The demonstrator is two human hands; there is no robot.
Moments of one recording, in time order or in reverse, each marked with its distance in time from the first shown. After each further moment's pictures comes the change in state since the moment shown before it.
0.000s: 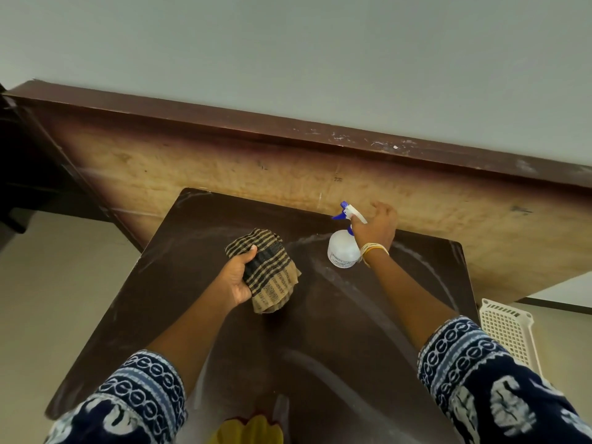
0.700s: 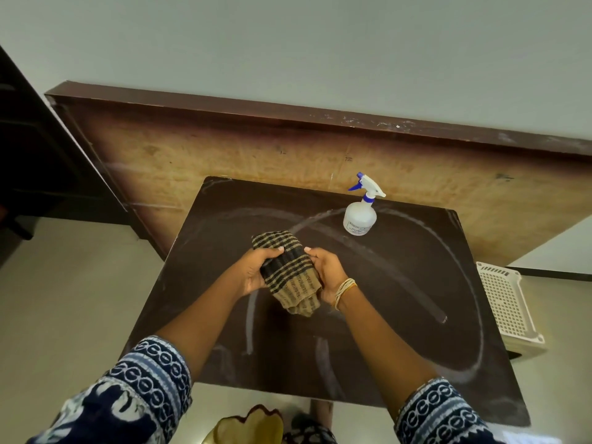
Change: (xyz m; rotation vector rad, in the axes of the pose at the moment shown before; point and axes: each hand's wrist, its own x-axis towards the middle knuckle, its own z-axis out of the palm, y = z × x) left_hand -0.087 -0.003 -0.077 0.411 -0.189 0.031; right_hand -0.242 -0.031 0.021 0.851 -0.940 0.638
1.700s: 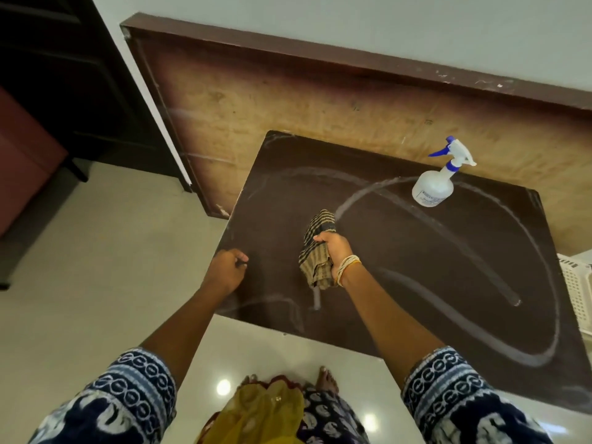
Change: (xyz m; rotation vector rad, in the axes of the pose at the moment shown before) left_hand -0.036 -0.076 -0.239 1.014 0.549 0.327; right_hand 0.061 0.090 0.115 -0.190 0.452 0.061
